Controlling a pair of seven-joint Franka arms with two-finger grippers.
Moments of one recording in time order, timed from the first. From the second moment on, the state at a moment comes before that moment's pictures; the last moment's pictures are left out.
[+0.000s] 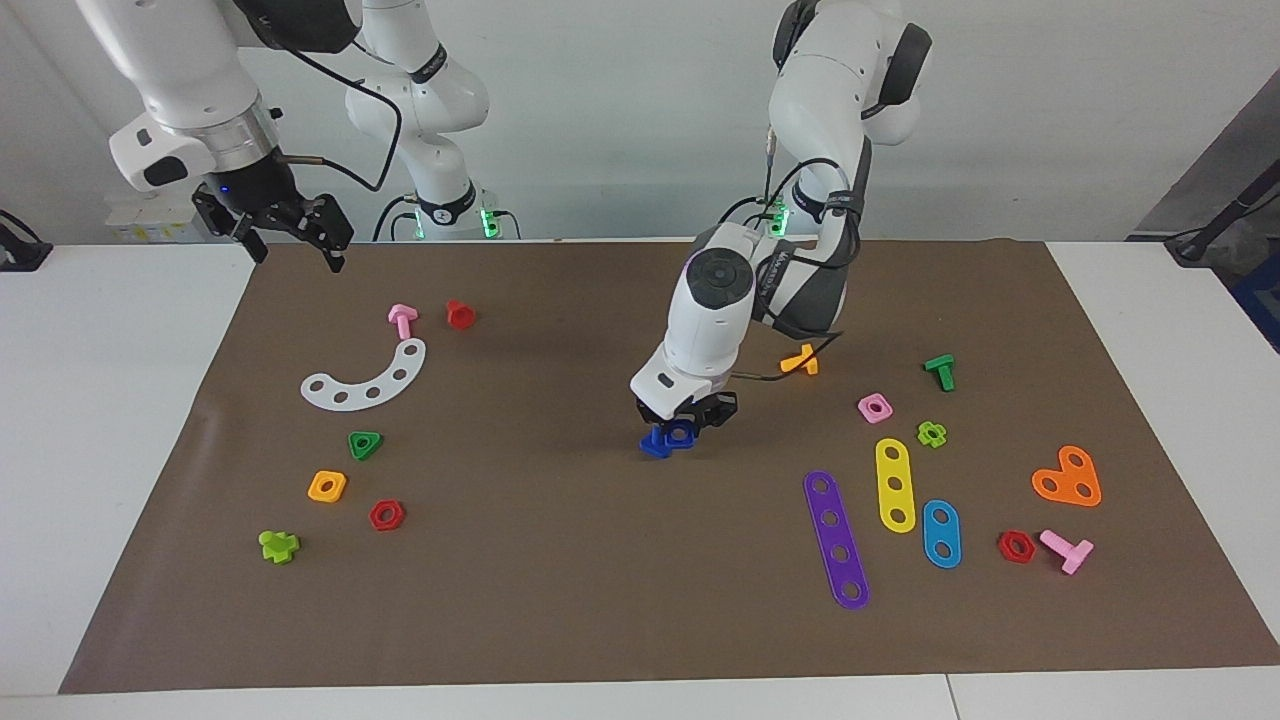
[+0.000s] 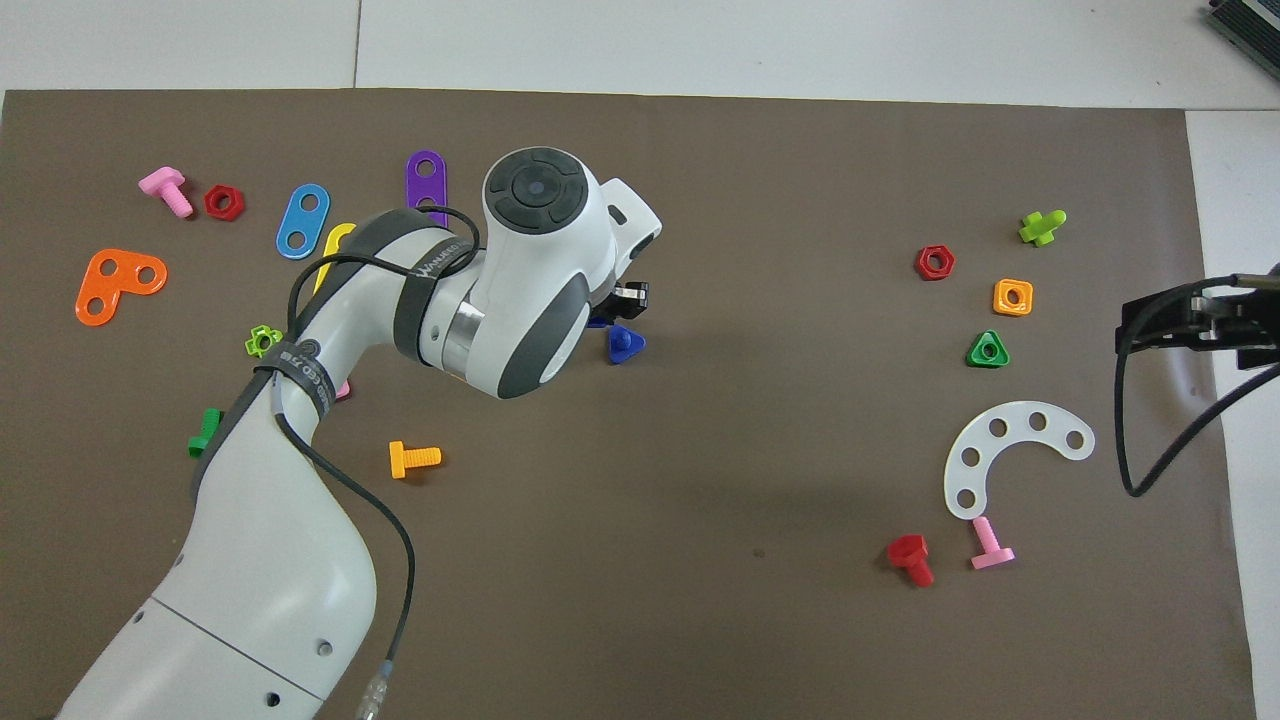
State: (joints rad) left arm -0.51 0.57 -0.04 -1.42 -0.05 2.00 -0.39; right arm 0.12 -0.03 -0.12 -1.59 -0.05 1.52 0.15
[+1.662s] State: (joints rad) left arm -0.14 0.30 -0.03 -1.76 -0.05 2.03 0.19; right arm 0.65 0.51 -0.10 -1.59 0.03 2.27 0.65
